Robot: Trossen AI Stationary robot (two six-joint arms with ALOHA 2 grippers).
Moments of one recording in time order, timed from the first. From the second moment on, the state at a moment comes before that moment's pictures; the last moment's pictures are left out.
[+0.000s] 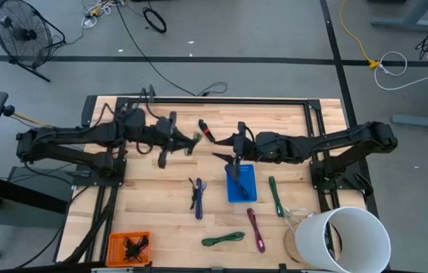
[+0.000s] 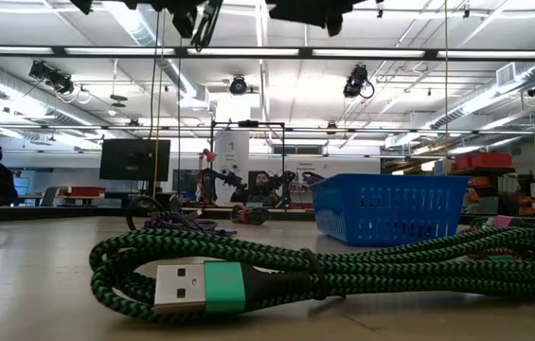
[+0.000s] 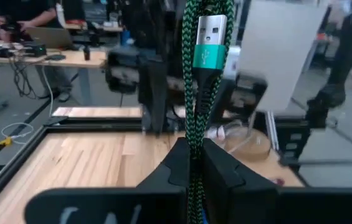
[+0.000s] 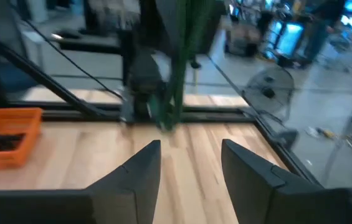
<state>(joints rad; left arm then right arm) 0.16 1.02 0.79 0.14 0.26 -0.02 0.10 1.43 1.05 0.19 0.24 -0.08</state>
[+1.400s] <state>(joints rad) 0.03 1.23 0.79 0.40 0.17 0.06 0.10 1.45 1.05 0.36 0.13 -0.14</state>
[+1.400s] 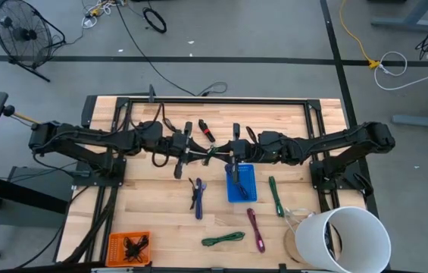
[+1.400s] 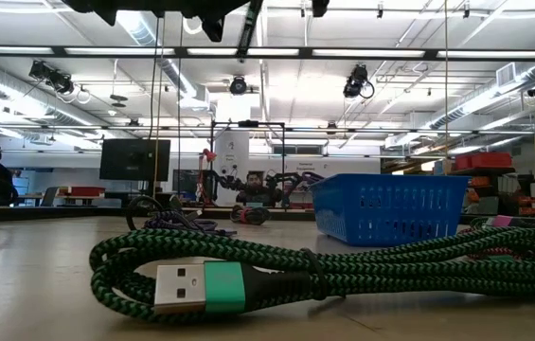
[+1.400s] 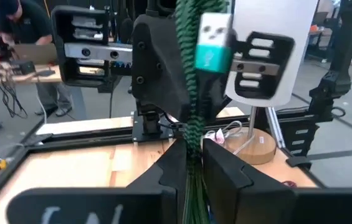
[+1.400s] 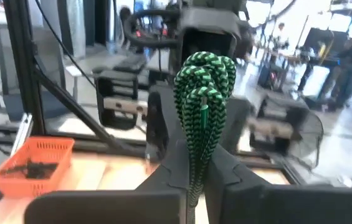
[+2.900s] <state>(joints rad) 0.03 1.10 0.79 0.28 0.13 0.10 0.28 1.32 0.72 -0.15 0.32 0.67</state>
